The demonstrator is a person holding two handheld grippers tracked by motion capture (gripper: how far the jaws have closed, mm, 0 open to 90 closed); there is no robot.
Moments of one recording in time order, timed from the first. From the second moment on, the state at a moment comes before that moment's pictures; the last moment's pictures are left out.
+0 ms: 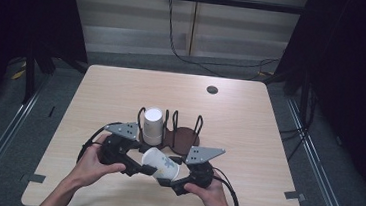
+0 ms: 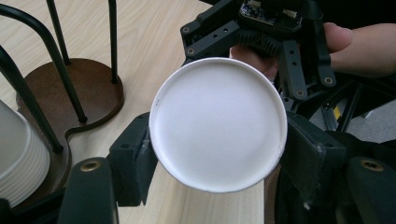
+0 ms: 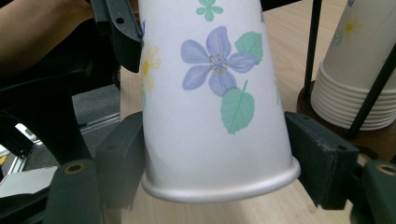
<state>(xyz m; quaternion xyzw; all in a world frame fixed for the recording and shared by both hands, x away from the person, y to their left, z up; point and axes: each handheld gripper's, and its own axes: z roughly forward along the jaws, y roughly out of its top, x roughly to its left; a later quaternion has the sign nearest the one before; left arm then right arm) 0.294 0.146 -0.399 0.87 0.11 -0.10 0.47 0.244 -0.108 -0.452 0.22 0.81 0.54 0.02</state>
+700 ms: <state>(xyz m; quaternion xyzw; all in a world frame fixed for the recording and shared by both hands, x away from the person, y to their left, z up) 0.292 0.155 -0.402 0.88 0.11 -0.06 0.45 0.246 -0.113 -0.454 0.24 0.81 0.53 0.01</state>
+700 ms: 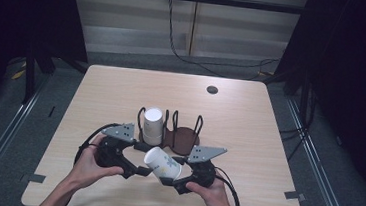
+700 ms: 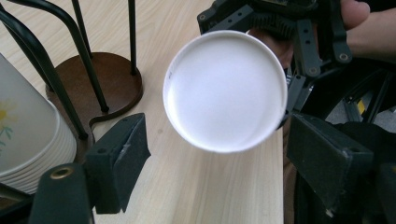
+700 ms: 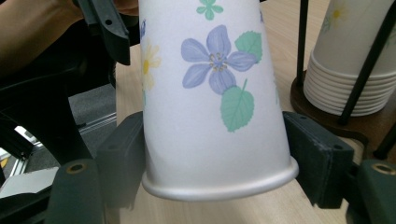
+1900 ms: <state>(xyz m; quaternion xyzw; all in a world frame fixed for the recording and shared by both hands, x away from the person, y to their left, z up) 0.289 0.154 -0.409 0.90 0.10 -0.05 0.41 0.250 -0.110 -0.447 0.24 0.86 0.46 0.01</state>
